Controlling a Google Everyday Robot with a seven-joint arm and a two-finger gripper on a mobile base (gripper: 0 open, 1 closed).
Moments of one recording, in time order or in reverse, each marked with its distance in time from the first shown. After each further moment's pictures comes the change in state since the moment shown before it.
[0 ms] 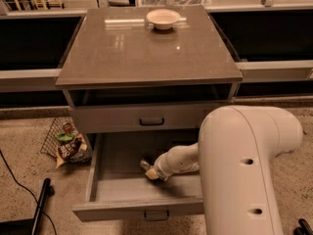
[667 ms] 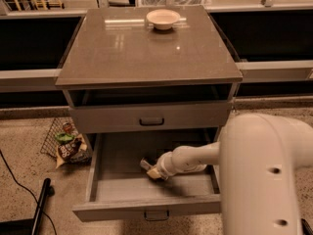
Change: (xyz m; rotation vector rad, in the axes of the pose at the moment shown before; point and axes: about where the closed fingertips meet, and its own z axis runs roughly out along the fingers) arm -0.002 -0.003 -0.009 -0.023 -0.050 -0.055
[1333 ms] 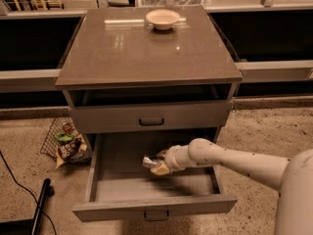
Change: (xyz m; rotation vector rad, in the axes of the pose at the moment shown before) arm -0.025 -0.005 -0.052 -0.098 -0.168 -0.263
